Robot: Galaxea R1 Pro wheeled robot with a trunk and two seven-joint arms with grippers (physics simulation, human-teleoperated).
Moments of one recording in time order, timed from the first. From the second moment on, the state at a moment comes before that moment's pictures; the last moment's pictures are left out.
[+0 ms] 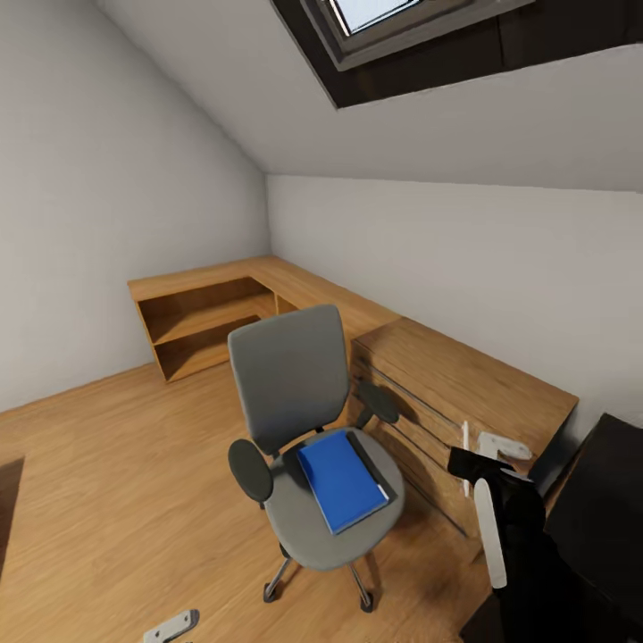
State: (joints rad) left arm -0.17 0.28 -0.83 -0.99 1.10 -0.03 0.87; right arm -0.38 0.14 -0.24 -1.55 0.00 0.82 -0.22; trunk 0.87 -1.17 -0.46
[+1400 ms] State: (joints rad) left arm -0.17 0.28 -0.83 -0.99 1.10 -0.04 0.88; right arm -0.43 -0.06 -0.43 -1.38 0.00 0.81 -0.22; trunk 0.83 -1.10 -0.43
